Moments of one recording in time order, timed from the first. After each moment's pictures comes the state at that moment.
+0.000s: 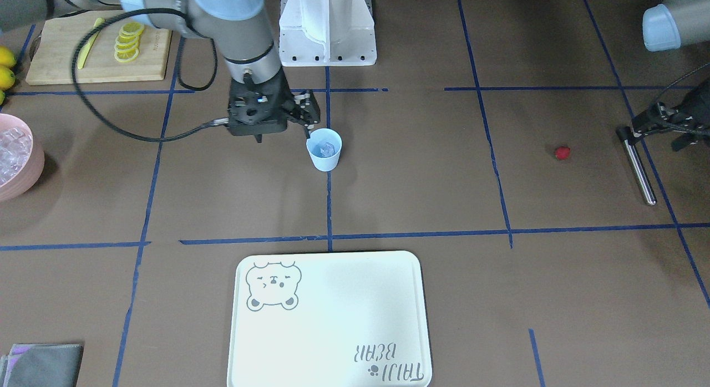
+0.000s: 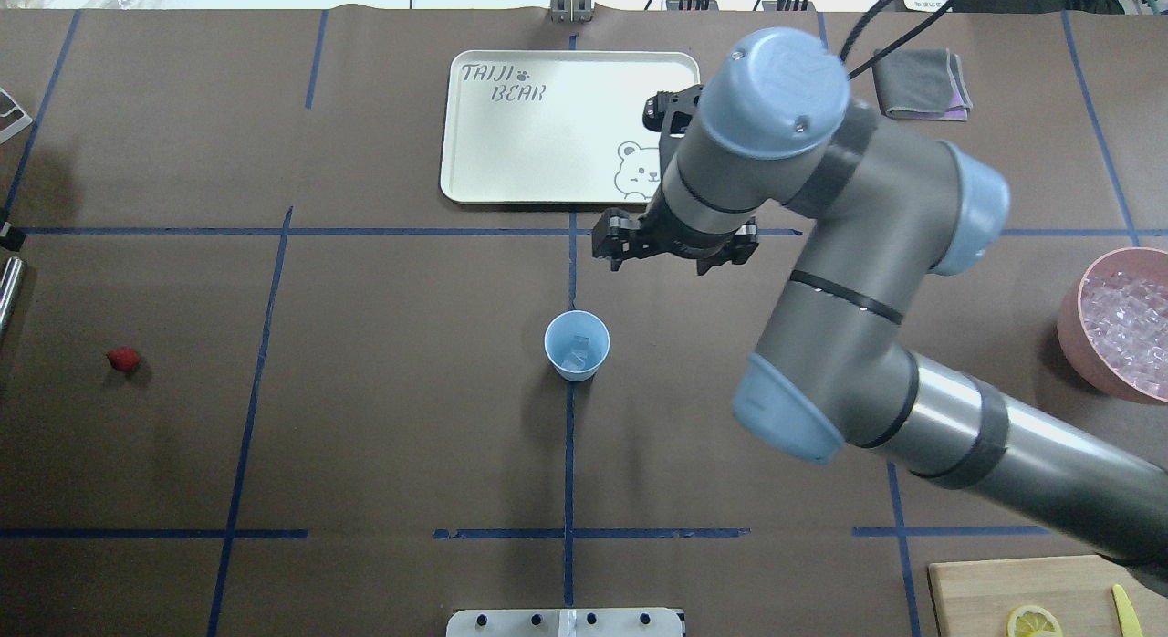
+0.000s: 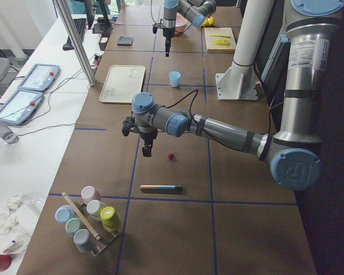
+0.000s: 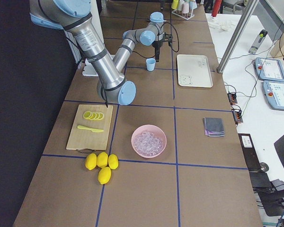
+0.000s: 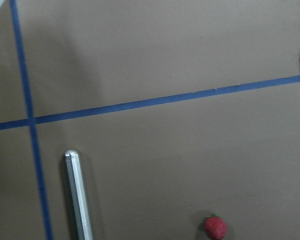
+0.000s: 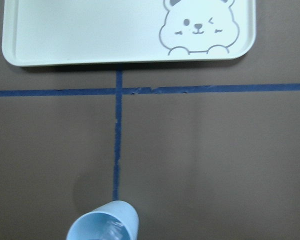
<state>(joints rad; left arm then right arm) -1.23 -1.58 -1.81 -1.72 -2.36 -0.39 0.69 -0.94 1.88 -1.69 2.00 1.11</state>
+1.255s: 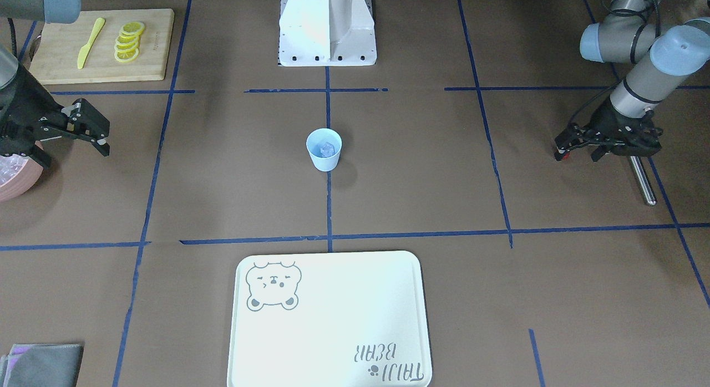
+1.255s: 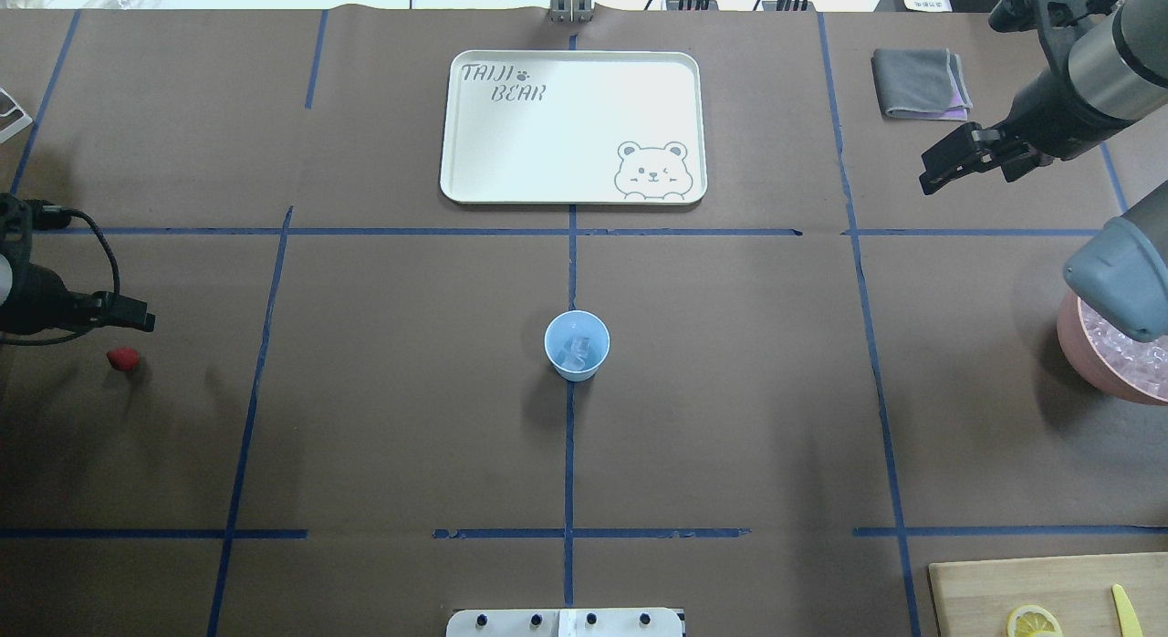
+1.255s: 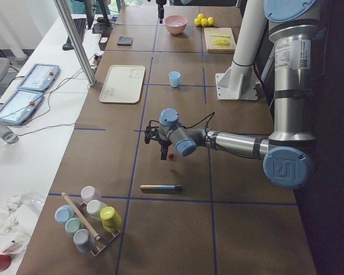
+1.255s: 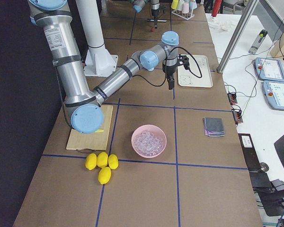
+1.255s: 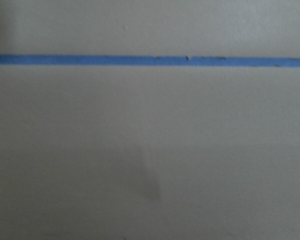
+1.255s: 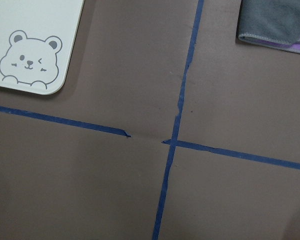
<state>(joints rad) -0.89 -1.49 -1.68 -2.29 -2.11 -0.94 1.07 -1.29 2.00 -1.68 2.20 0.57</state>
